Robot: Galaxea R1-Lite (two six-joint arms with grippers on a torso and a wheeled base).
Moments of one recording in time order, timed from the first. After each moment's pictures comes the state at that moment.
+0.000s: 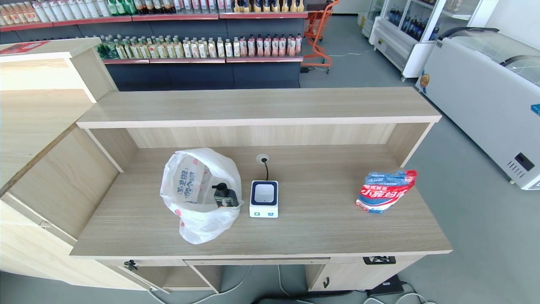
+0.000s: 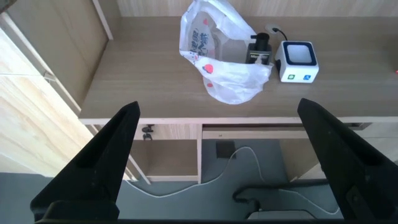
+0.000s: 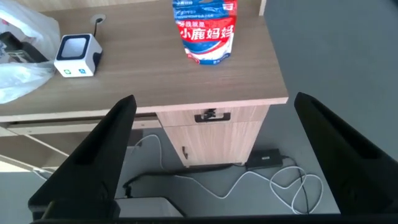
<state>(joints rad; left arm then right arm) 0.00 0.00 0.00 0.00 -0.02 0.00 -0.01 0.00 -0.04 0.04 0.02 0.02</state>
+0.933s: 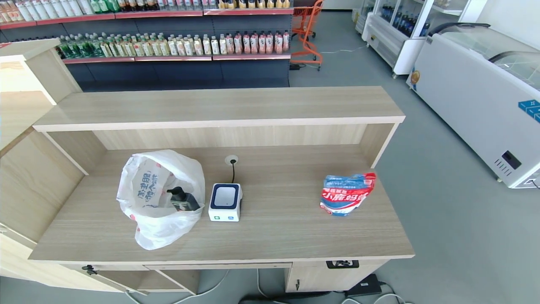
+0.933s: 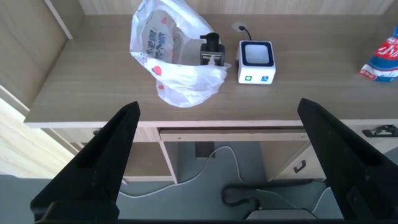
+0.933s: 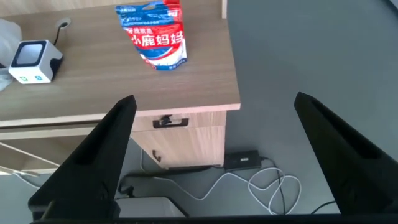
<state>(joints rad) 0.00 0.00 0.00 0.00 -0.02 0.00 -0.01 0.00 -0.04 0.04 0.02 0.02</state>
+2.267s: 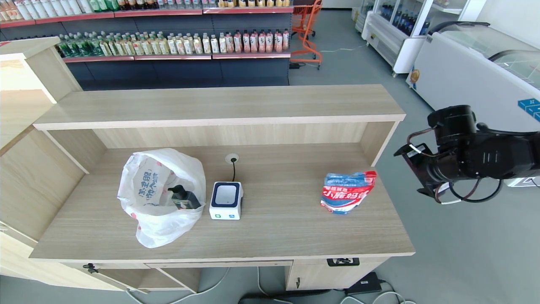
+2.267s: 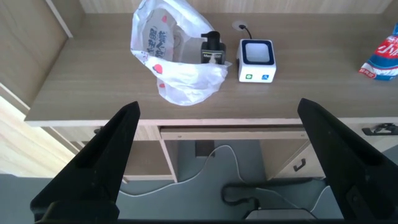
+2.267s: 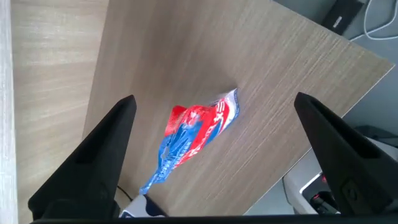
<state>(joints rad) 0.00 0.00 0.00 0.00 -0.02 -0.01 0.12 1.89 -1.21 -0.04 -0.22 1.12</state>
